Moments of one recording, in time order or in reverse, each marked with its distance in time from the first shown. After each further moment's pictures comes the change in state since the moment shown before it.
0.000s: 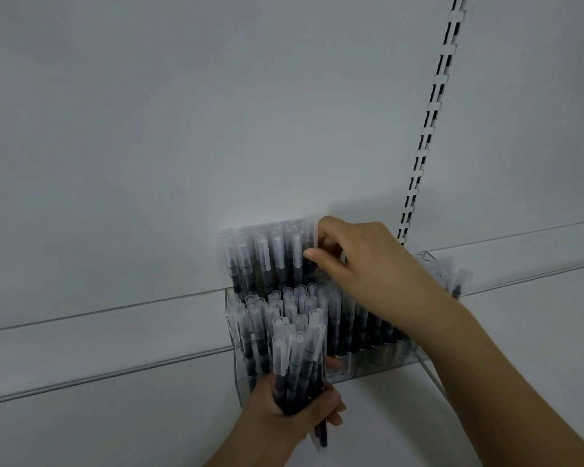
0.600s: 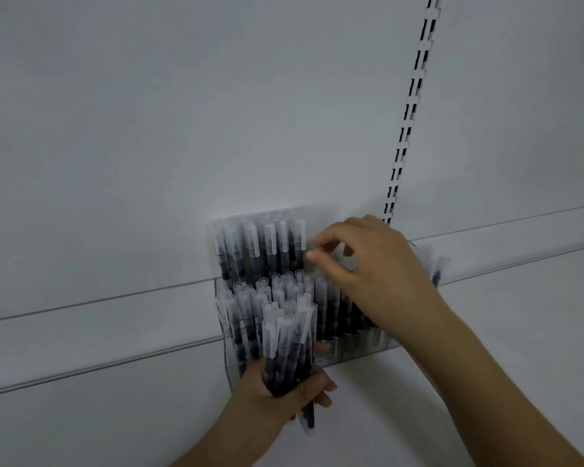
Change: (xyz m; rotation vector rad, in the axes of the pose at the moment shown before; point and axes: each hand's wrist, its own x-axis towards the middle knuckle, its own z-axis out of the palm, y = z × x) left_hand -0.003 -0.004 -0.004 -0.060 0.027 0.078; right_hand -0.033 0.001 0.000 0.006 0.179 0.061
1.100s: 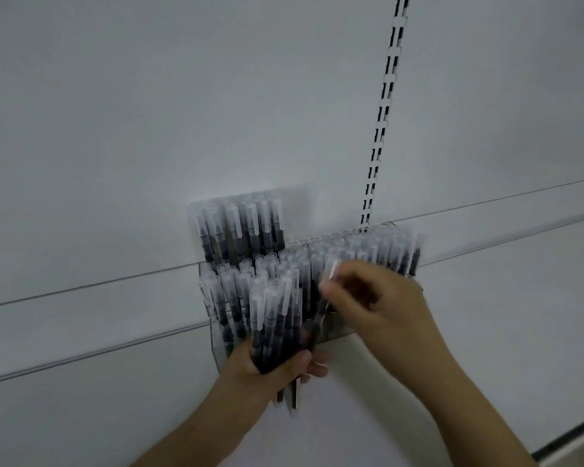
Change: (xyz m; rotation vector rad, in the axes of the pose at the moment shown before) left_hand -0.004 0.000 0.005 -0.111 -0.003 0.008; right_hand -0.074 -0.001 0.009 0.430 0.076 0.215
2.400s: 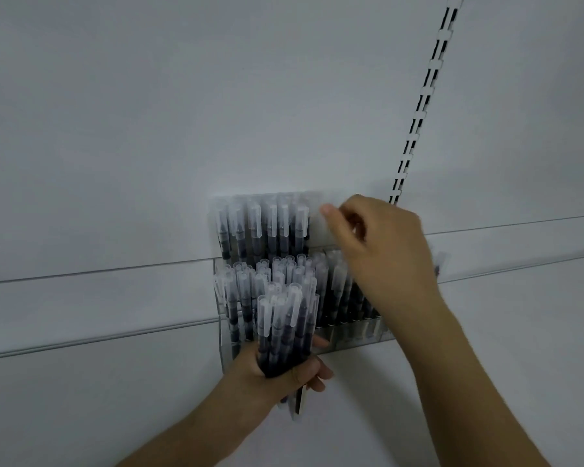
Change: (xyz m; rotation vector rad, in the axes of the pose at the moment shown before) left_hand 0.000 0.000 -0.008 0.060 -0.072 -0.028; right_hand 0.073 -0.026 0.005 -0.423 0.124 -0.122
